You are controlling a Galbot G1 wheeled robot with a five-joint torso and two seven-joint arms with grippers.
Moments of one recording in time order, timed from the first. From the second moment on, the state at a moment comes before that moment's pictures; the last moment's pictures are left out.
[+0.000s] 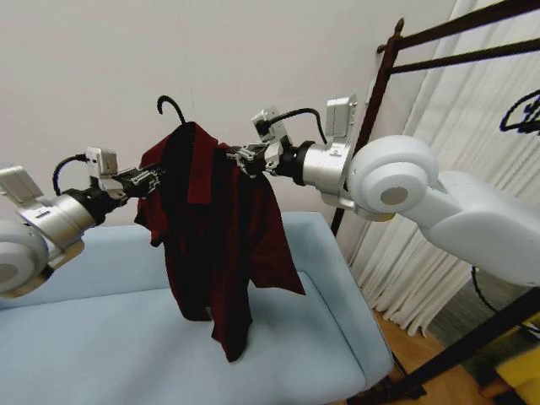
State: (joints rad) left arm 0.93 -0.30 -0.85 -2.22 -1.49 0.37 -0.11; right arm 0.60 0.73 -0.62 2.07 1.65 -0.44 0.23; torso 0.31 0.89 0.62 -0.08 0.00
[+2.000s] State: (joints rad) left arm 0.94 -0.37 -0.90 -2.23 -1.47 0.41 -0.14; right arm 0.61 0.77 -0.39 1.91 1.83 -0.55 0.66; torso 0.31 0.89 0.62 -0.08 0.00
